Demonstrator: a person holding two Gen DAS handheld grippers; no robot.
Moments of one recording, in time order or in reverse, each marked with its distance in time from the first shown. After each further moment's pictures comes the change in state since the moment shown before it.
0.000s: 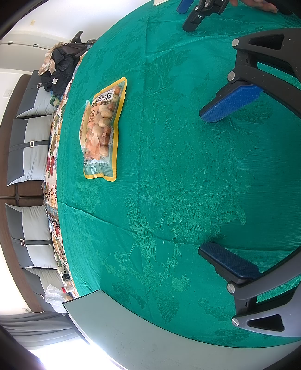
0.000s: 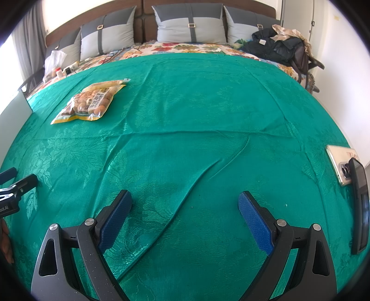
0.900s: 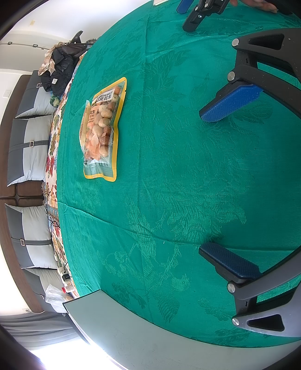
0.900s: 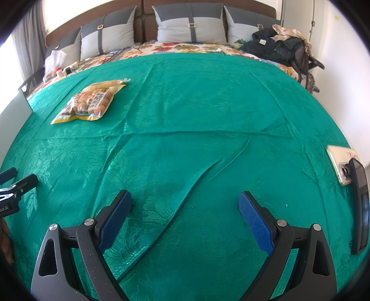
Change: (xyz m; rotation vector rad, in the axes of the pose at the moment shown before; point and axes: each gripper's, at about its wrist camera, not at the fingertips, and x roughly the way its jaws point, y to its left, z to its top) left arm 0.001 0.000 0.001 0.009 0.010 -0.003; right arm 0.000 0.000 0.000 0.000 0.000 0.000
